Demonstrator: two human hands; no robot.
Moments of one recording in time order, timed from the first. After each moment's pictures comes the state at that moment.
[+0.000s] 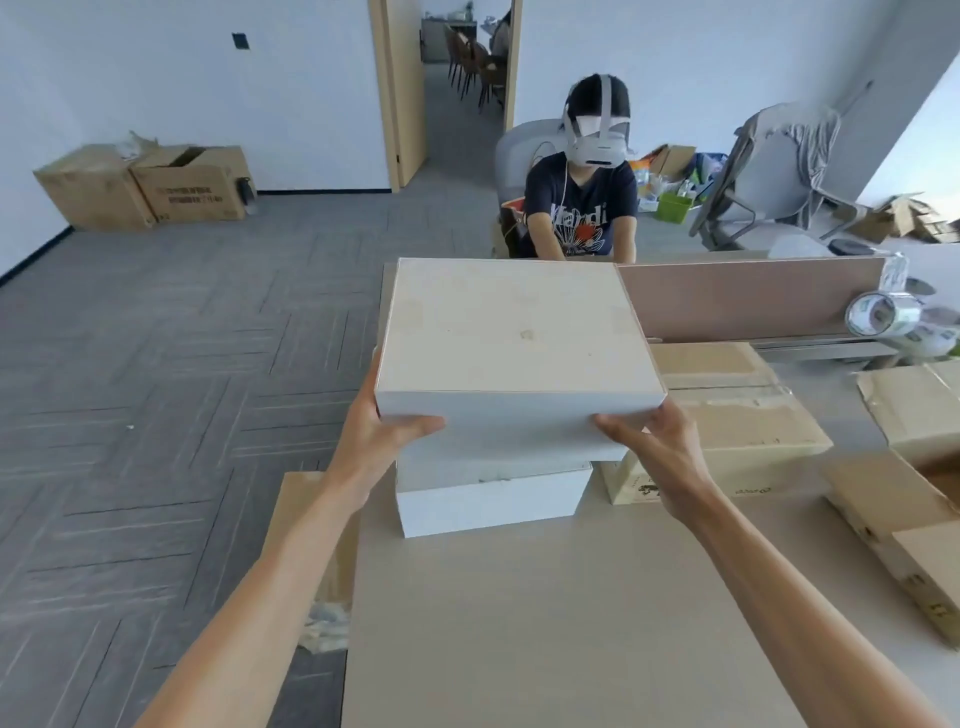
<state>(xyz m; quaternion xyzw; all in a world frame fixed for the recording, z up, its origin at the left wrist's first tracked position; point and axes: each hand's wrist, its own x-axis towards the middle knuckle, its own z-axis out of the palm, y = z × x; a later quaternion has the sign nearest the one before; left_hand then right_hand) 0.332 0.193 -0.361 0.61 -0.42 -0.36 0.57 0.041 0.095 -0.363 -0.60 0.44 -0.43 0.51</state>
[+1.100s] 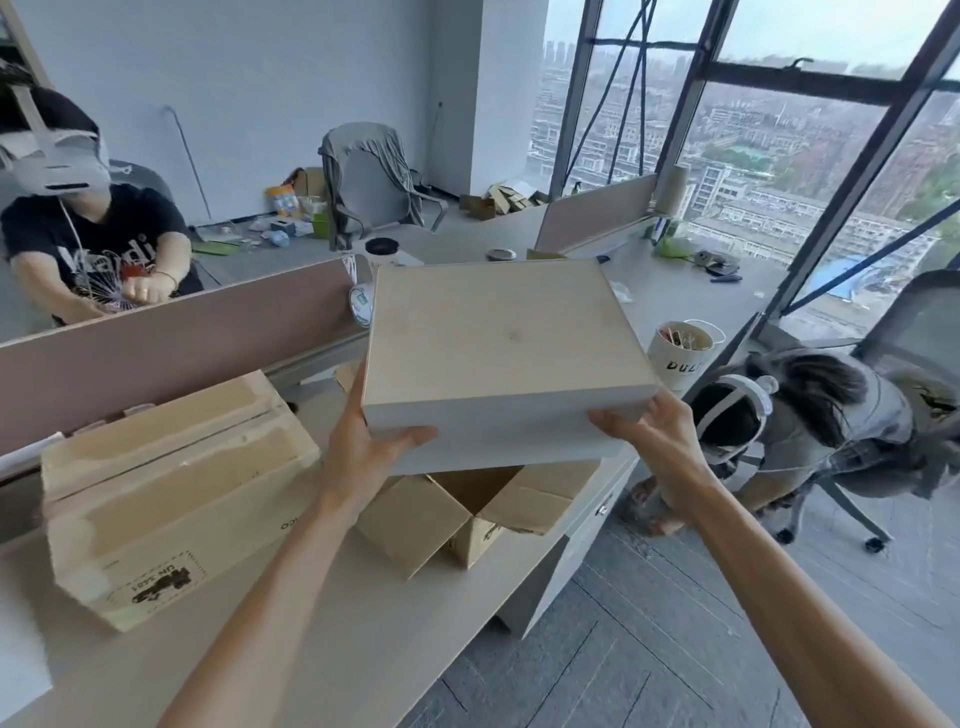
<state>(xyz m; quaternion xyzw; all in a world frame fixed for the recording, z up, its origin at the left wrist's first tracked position) -0.273 0.031 -0.338 0.45 -0.61 -0.45 0.47 -0.571 0.122 -0.302 -0.47 0.60 -0.57 0.31</state>
